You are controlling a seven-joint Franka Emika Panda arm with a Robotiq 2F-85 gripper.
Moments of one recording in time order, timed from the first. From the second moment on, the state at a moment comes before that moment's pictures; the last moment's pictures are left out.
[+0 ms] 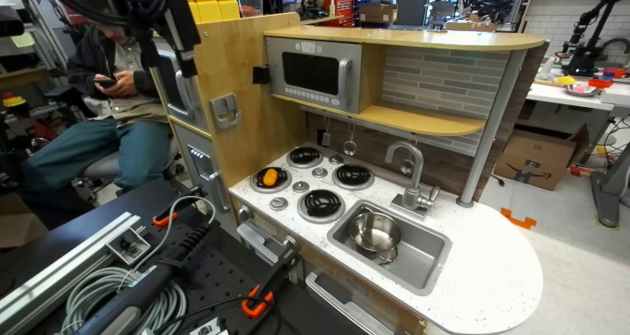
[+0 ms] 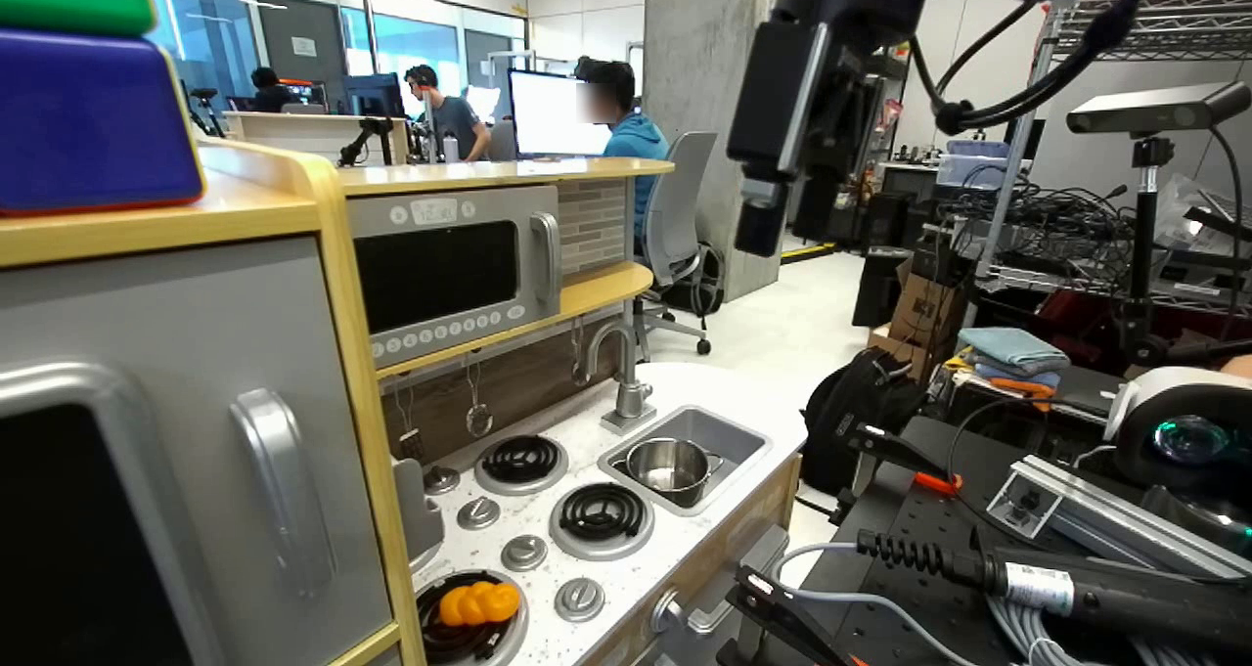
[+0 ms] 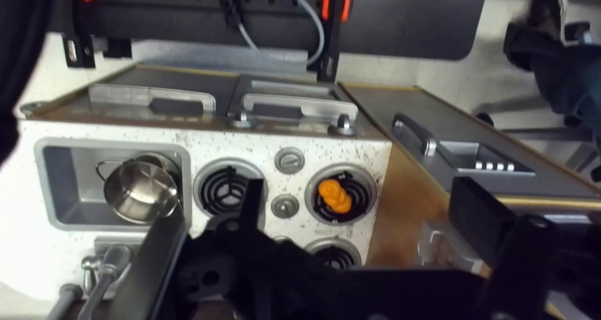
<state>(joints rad) 0.15 -0.51 0.14 -2.72 0.14 2.31 0.06</state>
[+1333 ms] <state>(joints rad) 0.24 -0.38 -0.05 -2.64 0.09 2.40 -0.65</state>
